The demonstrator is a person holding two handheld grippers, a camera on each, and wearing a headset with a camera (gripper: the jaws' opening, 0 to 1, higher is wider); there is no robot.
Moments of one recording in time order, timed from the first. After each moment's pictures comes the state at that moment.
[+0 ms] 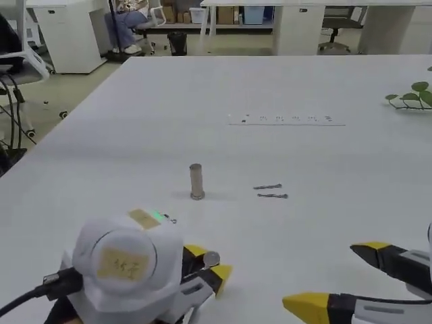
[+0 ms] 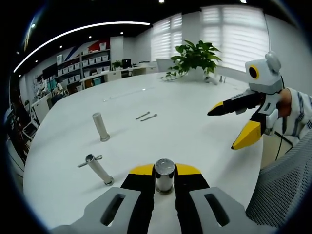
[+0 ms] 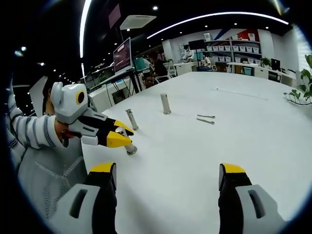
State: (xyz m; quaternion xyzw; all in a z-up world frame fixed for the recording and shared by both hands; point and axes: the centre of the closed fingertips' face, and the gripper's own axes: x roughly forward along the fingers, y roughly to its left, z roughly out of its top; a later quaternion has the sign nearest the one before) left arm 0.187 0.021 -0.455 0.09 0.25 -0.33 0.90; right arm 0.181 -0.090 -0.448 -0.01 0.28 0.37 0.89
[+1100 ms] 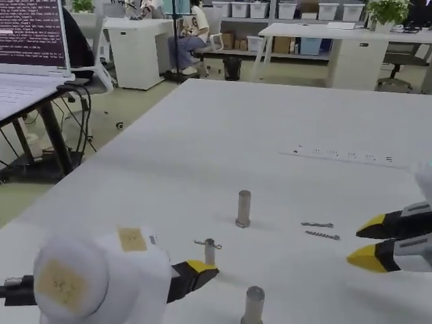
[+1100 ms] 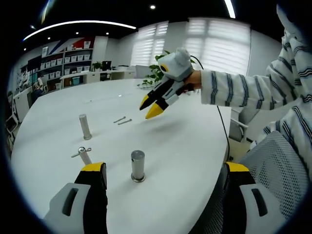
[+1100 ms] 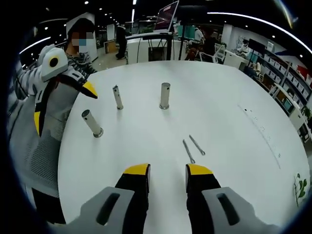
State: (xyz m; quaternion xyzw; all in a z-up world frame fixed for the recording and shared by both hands) left arm 0.136 0.018 -0.426 0.02 0.25 -0.44 0.87; right arm 0.294 -0.076 -0.448 -0.27 0.31 0.51 0.75
